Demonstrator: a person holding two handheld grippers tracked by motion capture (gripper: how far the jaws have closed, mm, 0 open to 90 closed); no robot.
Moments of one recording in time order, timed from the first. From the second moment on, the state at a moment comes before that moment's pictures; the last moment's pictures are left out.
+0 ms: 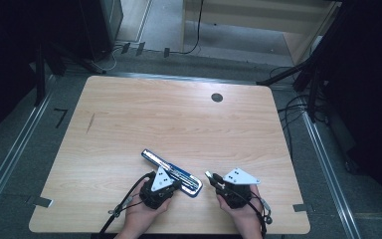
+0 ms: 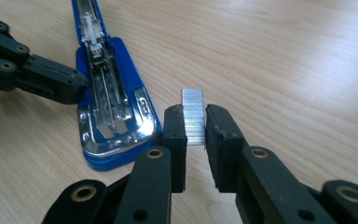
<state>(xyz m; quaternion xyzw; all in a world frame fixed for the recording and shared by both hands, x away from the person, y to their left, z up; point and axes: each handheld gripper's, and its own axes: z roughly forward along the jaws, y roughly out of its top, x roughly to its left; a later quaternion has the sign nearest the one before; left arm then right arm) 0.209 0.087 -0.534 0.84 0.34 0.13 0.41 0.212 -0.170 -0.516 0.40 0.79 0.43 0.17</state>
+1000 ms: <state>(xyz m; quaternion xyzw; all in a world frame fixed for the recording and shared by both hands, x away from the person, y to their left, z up) 0.210 0.087 -0.534 0.83 0.34 0.13 0.42 0.223 -0.125 -0.489 0.32 0.84 0.42 0.14</state>
